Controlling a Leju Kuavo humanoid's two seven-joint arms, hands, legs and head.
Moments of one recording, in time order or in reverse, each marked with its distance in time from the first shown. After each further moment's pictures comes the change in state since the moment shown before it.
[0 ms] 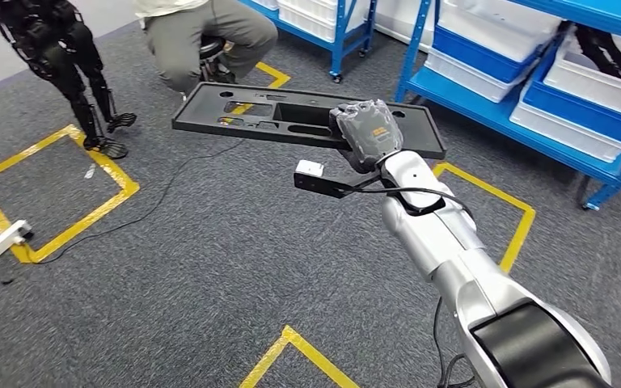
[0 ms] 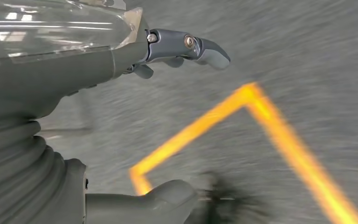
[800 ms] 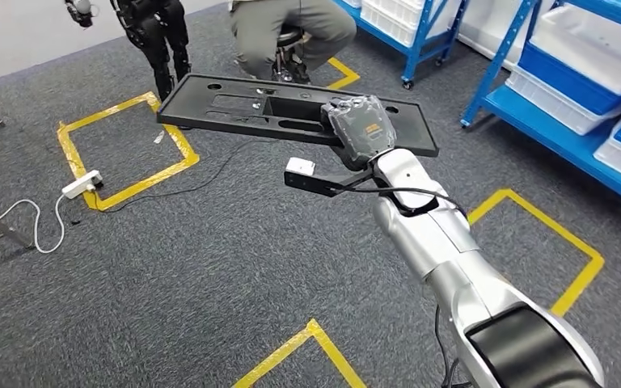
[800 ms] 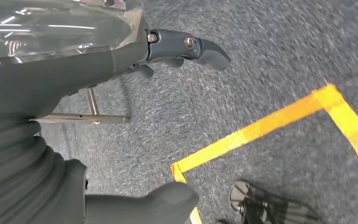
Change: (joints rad) left arm 0.004 0.006 -0.053 0.002 -0.068 -0.003 0.095; right arm 0.021 0.011 -0.004 -0.071 0.015 0.013 0.012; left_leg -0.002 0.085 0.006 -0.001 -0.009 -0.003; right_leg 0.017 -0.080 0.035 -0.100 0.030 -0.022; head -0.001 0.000
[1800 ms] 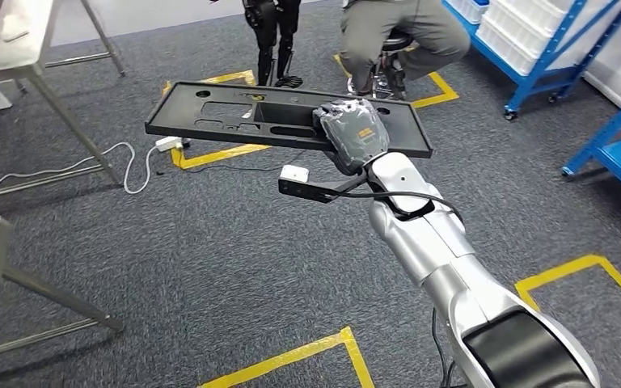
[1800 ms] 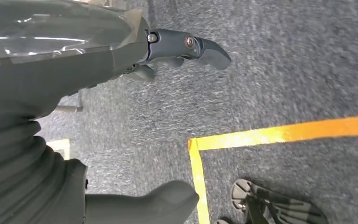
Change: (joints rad) left arm 0.008 -0.004 0.000 0.000 0.005 0.001 -0.005; right arm 0.020 0.007 0.006 -0.033 0.006 0.009 -0.014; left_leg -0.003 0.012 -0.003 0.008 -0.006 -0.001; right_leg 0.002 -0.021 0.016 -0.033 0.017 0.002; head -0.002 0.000
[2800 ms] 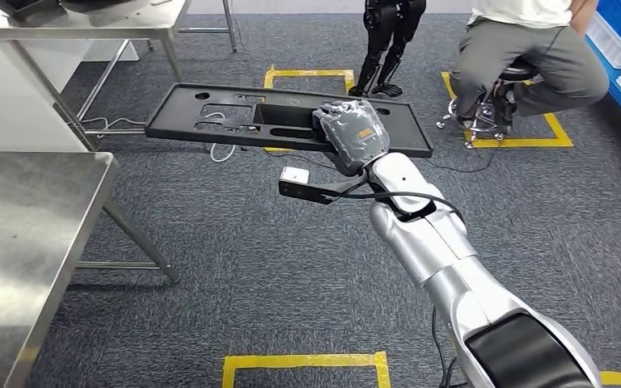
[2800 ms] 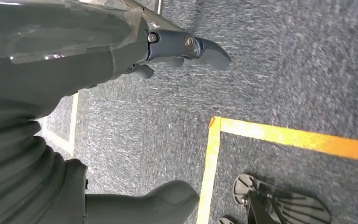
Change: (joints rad) left arm 0.001 -0.006 0.001 0.000 0.000 -0.002 0.007; right arm 0.010 -0.009 0.007 -0.033 -0.001 0.029 0.000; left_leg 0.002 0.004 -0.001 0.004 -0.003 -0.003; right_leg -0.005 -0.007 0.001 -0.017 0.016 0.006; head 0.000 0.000
